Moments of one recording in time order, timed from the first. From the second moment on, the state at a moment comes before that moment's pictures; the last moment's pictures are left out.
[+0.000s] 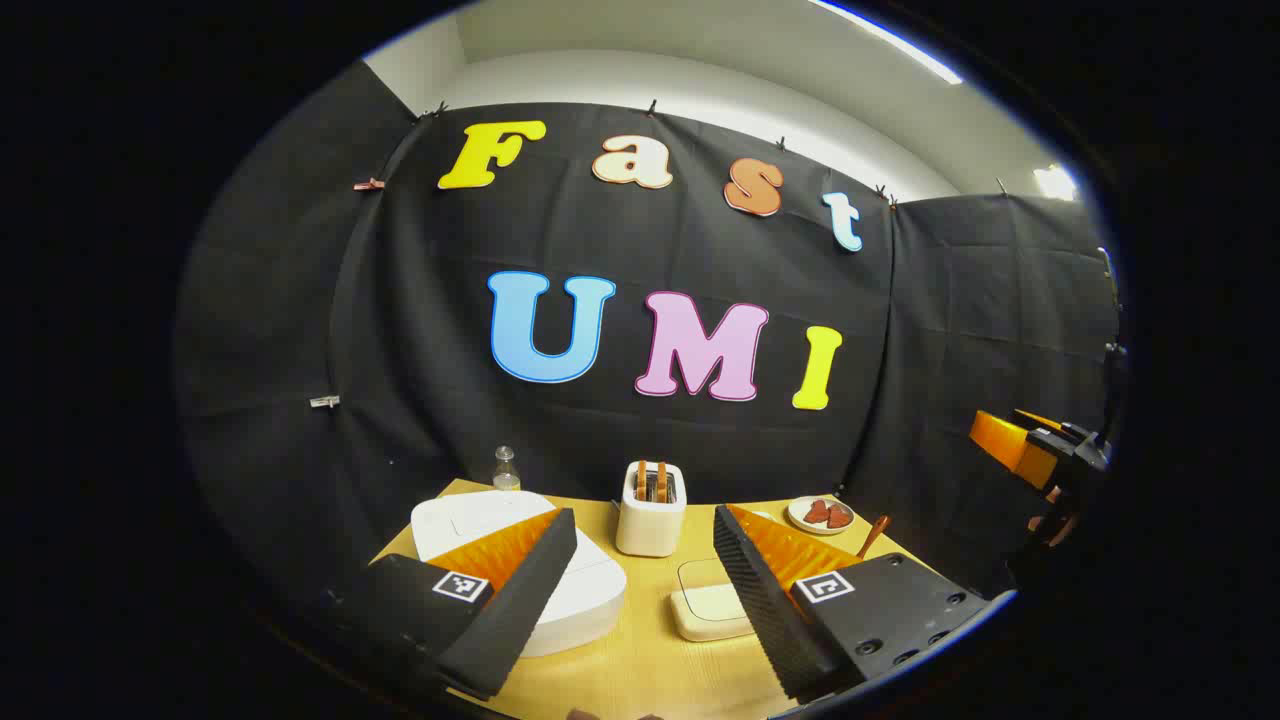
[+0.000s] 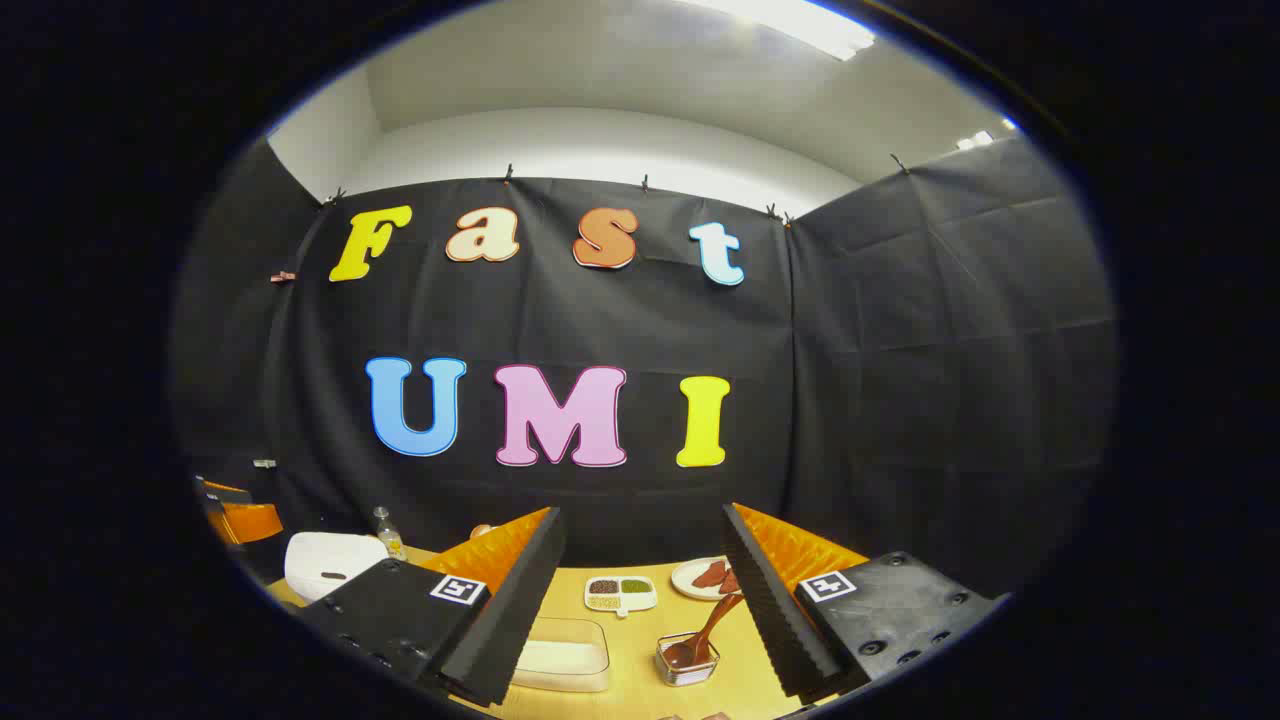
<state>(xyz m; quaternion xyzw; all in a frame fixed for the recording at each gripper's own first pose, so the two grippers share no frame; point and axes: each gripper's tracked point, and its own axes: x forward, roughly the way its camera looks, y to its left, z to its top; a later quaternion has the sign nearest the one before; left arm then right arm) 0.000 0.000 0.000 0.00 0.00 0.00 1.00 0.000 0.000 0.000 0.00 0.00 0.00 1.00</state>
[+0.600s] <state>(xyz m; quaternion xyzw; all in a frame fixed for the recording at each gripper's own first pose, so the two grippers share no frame) 0.010 -0.043 -0.003 0.01 -0.02 0.02 1.00 0.016 -0.047 -0.049 0.02 0.06 0.02 1.00</state>
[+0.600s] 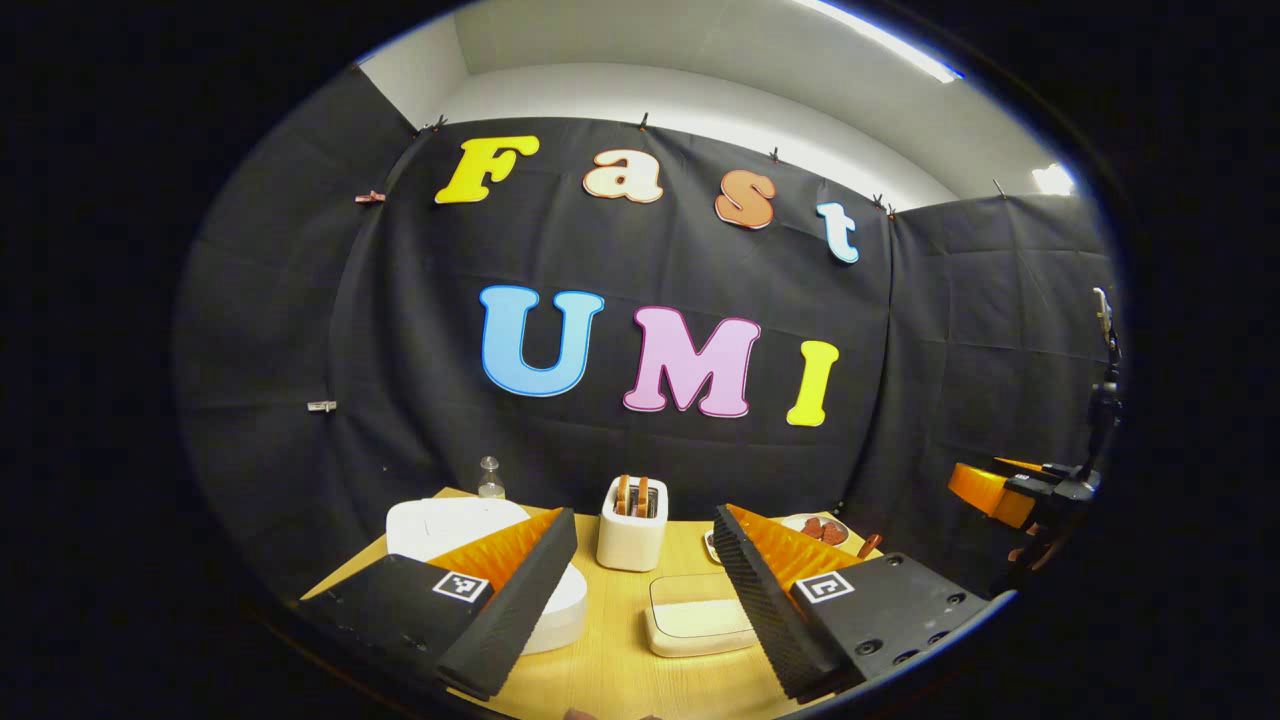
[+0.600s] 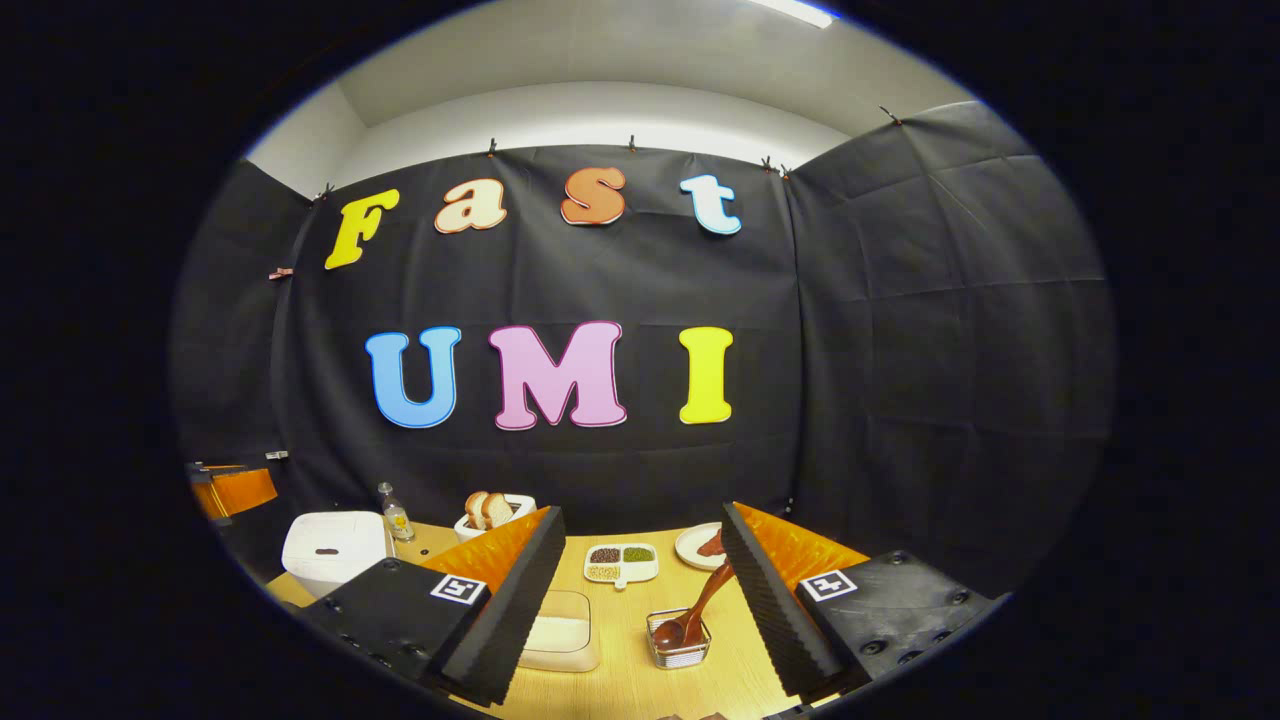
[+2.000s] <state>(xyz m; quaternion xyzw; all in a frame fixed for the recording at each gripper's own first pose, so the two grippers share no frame) 0.074 0.112 -0.043 -0.07 0.10 0.11 0.99 -0.002 -0.071 -0.070 0.03 0.07 0.02 1.00</state>
